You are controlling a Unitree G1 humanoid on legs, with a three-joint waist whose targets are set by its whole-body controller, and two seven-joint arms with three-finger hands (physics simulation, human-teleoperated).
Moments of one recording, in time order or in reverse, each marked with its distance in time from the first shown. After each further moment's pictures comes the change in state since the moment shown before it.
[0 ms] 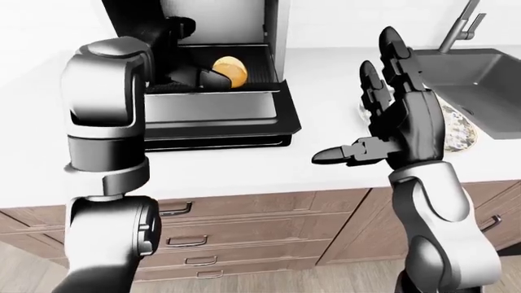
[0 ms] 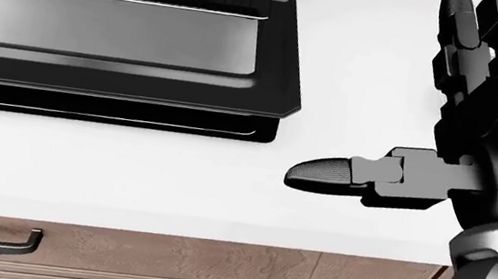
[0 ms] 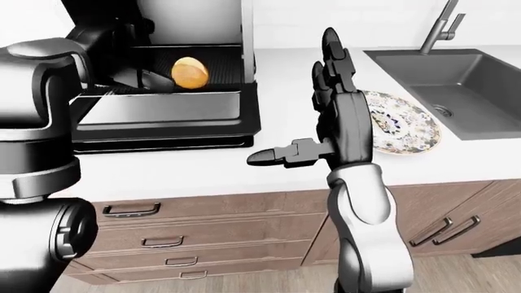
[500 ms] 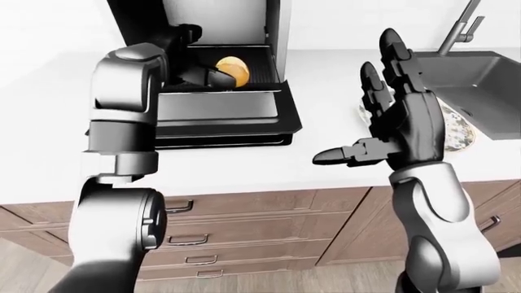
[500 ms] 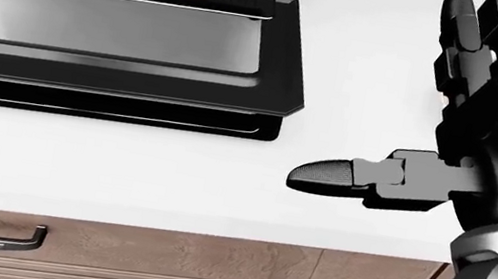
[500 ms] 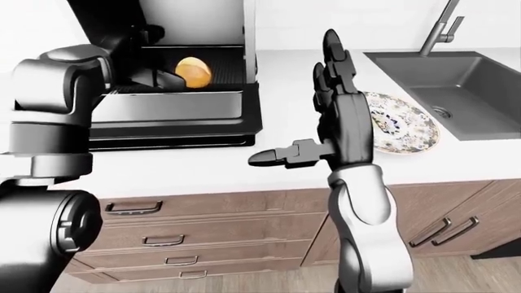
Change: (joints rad) left arm -0.062 -0.029 0.016 0.340 -0.051 -0.262 0.087; right arm 0.008 0.000 -0.003 0.004 -0.006 -0.009 0.006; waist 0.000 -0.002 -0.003
